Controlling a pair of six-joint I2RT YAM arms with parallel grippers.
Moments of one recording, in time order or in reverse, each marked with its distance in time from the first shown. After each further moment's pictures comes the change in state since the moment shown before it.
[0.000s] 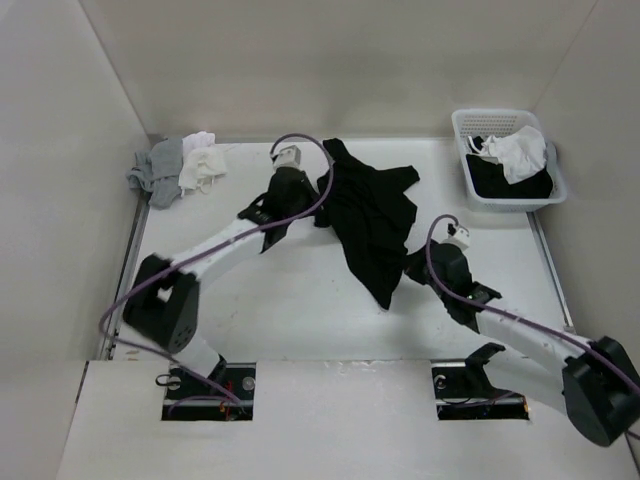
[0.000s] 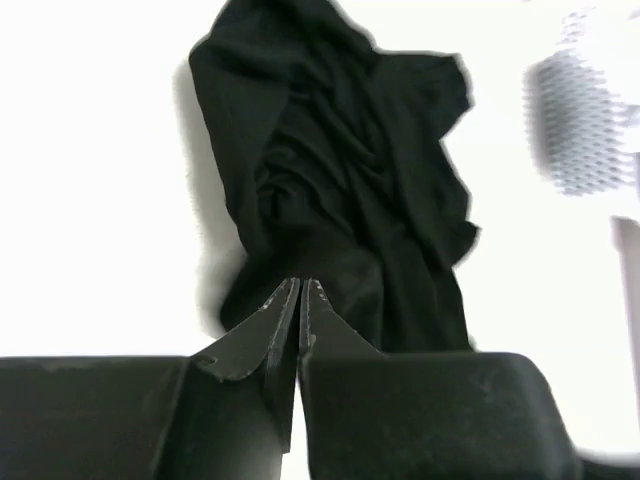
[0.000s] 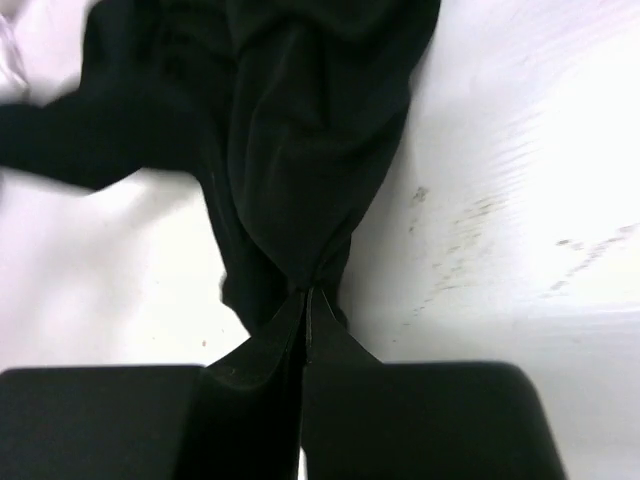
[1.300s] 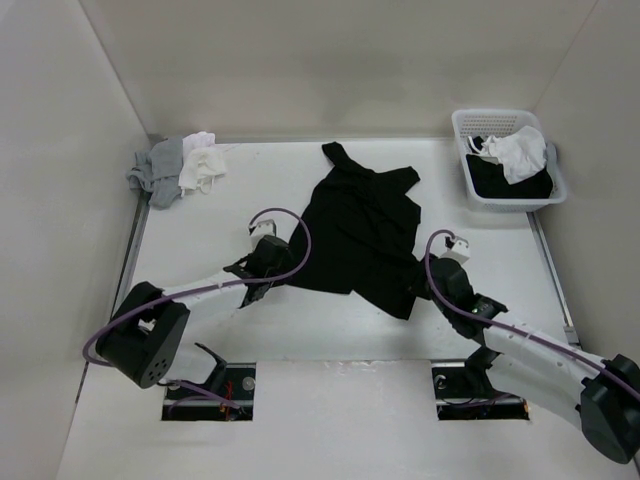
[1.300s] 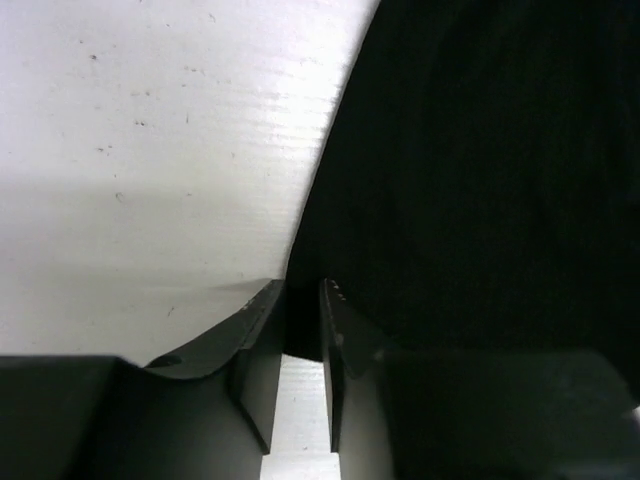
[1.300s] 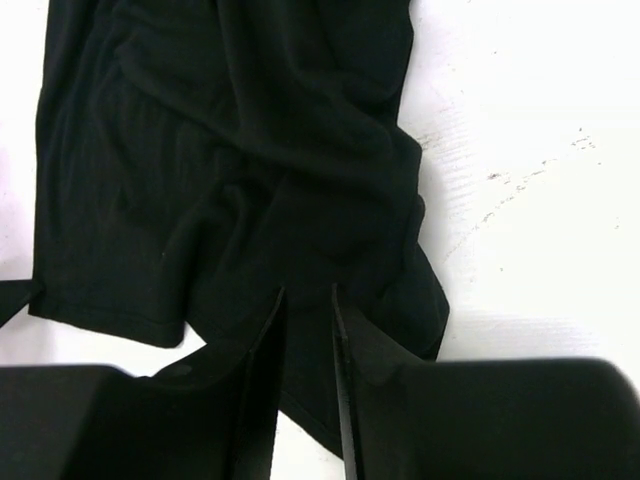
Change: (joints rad) left arm -0.034 -0.266 -0.607 -0.019 -0.167 -0.005; right arm 0.083 -0.161 -0.060 -0.169 0.080 -0.062
